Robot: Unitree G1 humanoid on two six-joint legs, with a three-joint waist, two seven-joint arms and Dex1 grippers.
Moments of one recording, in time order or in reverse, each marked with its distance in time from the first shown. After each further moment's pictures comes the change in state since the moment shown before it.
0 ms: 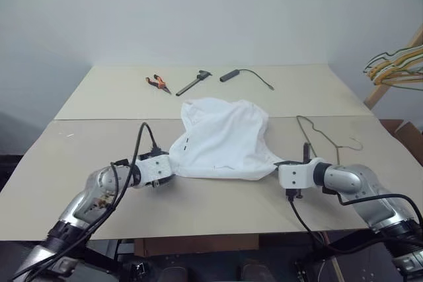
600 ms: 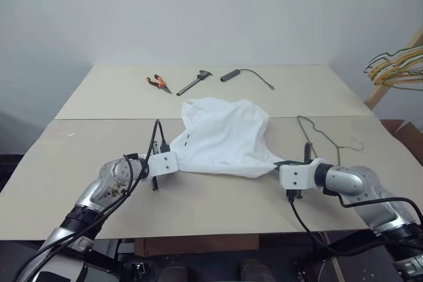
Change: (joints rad) left arm -0.119 -0.045 -0.042 0.193 0.051 -0.104 -0.046; right arm 0.032 0.005 -0.035 -0.043 0.010 0.000 -0.001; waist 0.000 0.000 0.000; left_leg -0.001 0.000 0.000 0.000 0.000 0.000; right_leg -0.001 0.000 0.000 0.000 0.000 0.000
